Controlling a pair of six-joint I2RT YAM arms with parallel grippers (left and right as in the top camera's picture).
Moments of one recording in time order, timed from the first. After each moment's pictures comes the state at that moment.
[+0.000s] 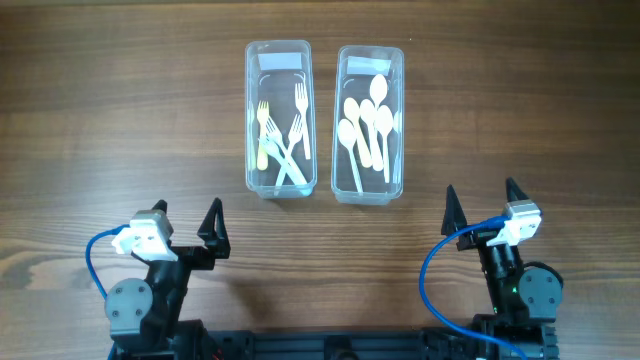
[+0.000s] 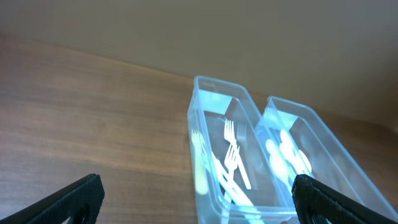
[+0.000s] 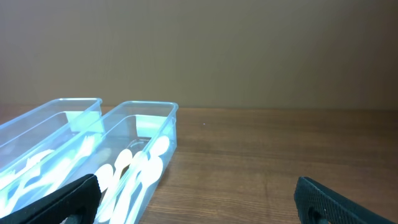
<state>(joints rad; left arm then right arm) 0.03 0.02 0.28 -0.44 0.17 -0.29 -0.05 0.02 0.01 0.01 -0.19 0.04</state>
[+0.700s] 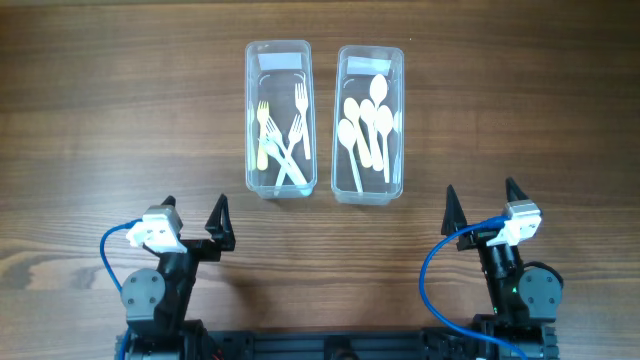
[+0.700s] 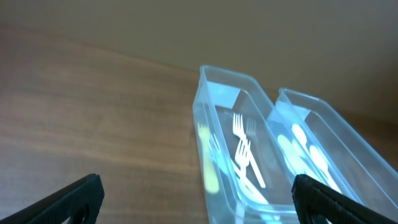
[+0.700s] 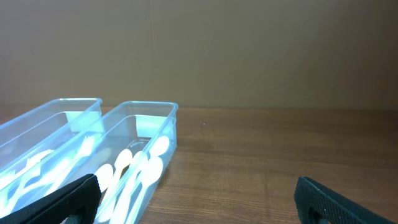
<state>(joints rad) 0.03 0.01 0.09 -0.23 0.16 -0.29 -0.05 0.02 0.01 0.01 -0.19 0.04</state>
